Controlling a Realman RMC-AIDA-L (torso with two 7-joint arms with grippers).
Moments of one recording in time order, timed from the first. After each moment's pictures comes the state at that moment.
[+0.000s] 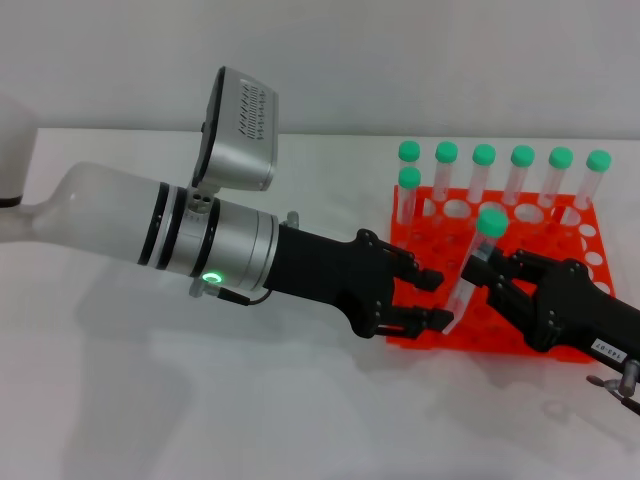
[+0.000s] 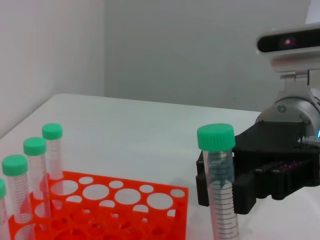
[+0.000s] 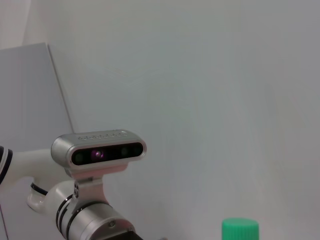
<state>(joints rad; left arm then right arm) -1.11 -2.08 2.85 -0.28 -0.04 1.51 -1.08 0.44 2.02 -1.60 -0.27 -0.66 -1.49 0.91</state>
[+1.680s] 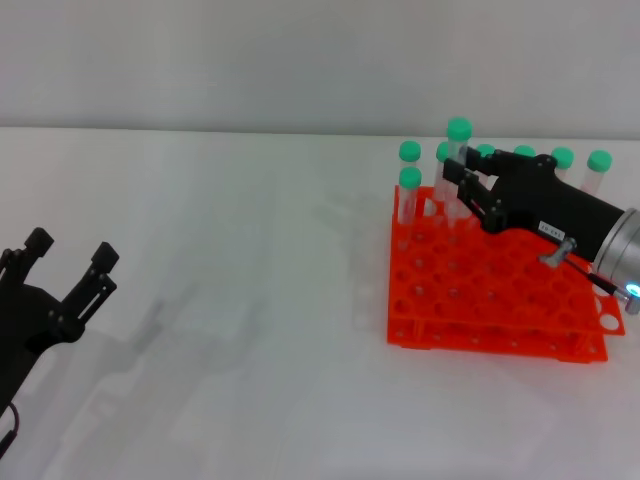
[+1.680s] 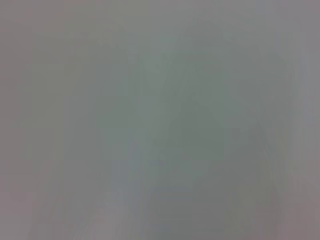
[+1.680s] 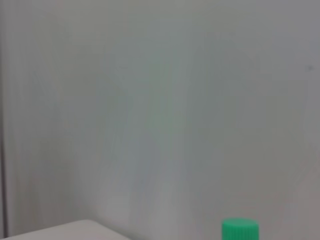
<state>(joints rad) -0.29 -2.08 2.84 -0.07 -1.12 1.58 -0.52 0.61 2.02 -1.54 -0.36 -0.65 -1.05 0.77</state>
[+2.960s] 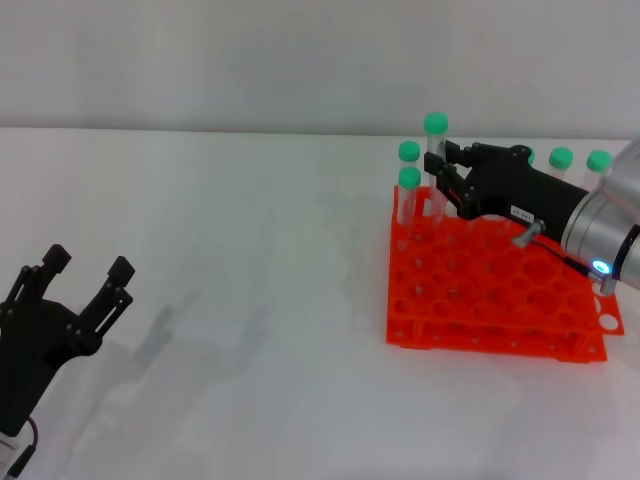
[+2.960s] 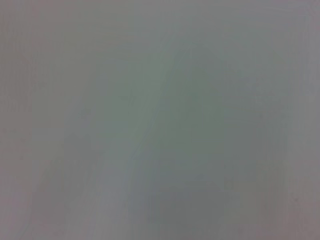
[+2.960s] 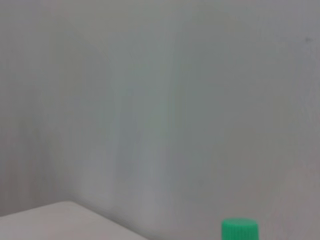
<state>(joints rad) -0.26 -2.09 2.84 0.00 -1.11 1.55 -0.50 0.68 2.03 -1.62 -0.36 -0.57 -0.89 0.78</state>
